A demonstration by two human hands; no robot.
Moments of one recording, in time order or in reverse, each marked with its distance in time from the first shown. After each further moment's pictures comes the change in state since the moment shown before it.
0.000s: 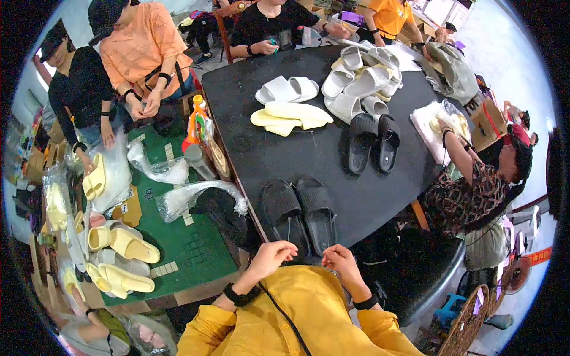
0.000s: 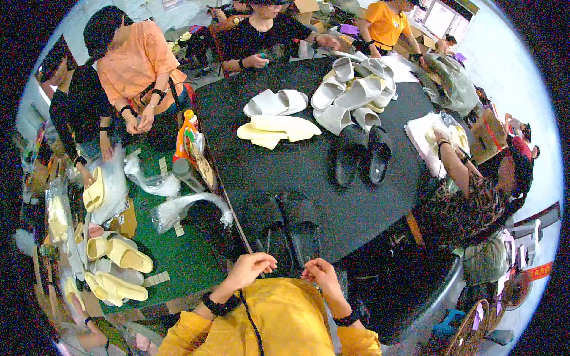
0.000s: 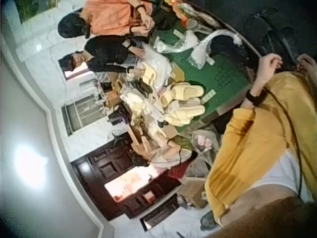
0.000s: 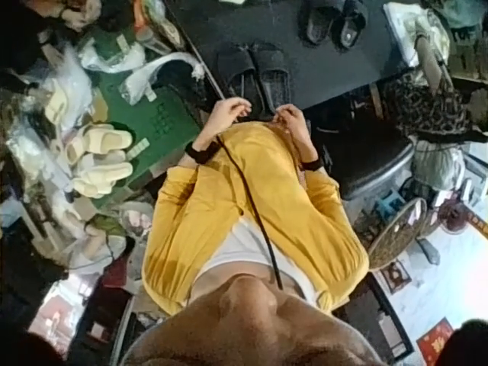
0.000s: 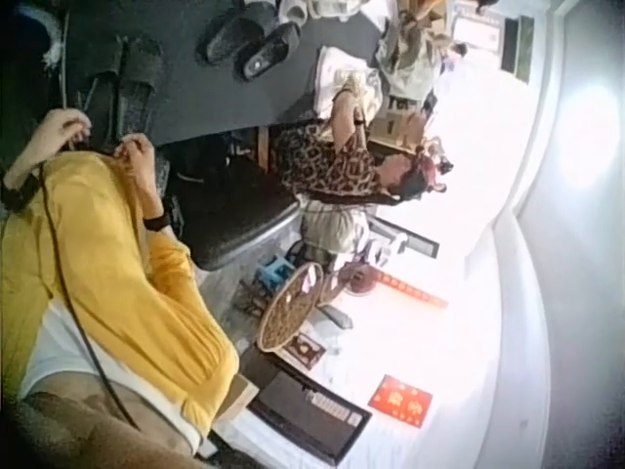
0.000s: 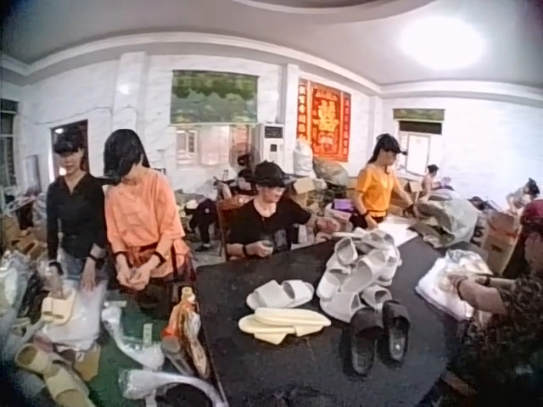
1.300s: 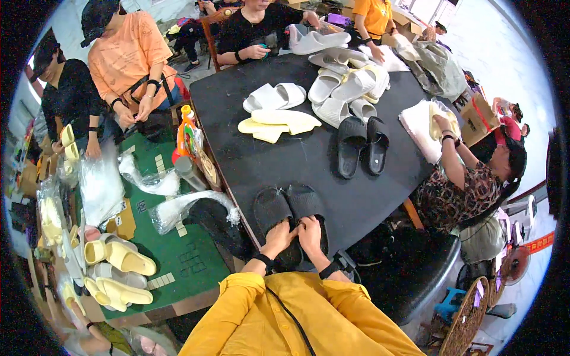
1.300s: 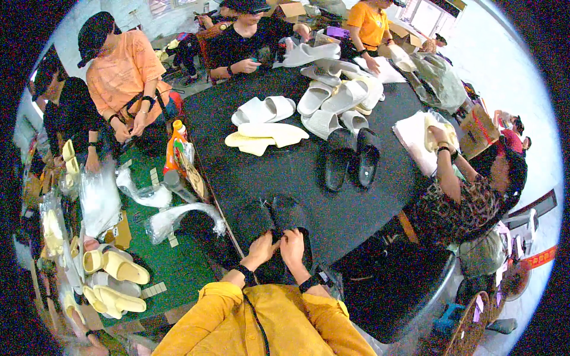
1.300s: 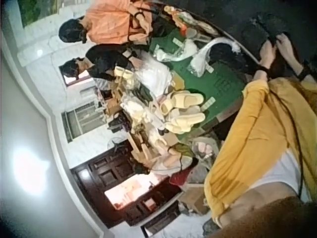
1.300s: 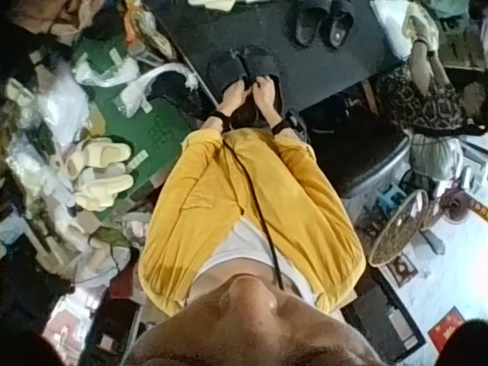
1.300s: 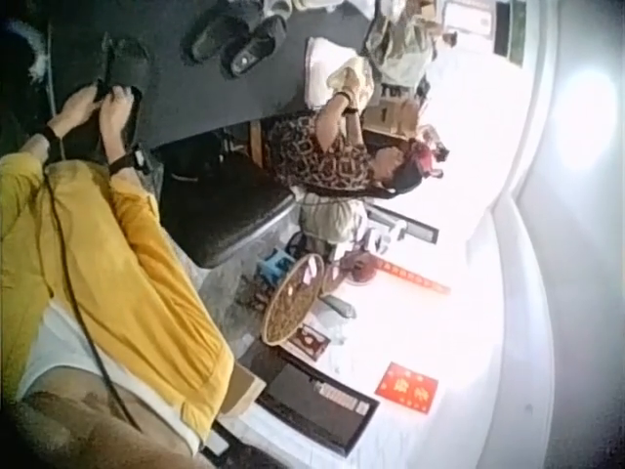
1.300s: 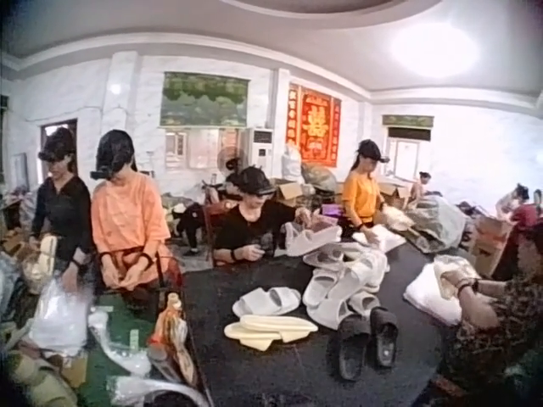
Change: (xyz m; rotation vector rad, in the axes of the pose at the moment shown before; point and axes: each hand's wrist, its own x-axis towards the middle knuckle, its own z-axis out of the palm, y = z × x) left_hand 0.116 -0.042 0.019 0.826 0.148 -0.049; right_hand 0.137 0.029 0.052 -0.789 0.516 -0.751
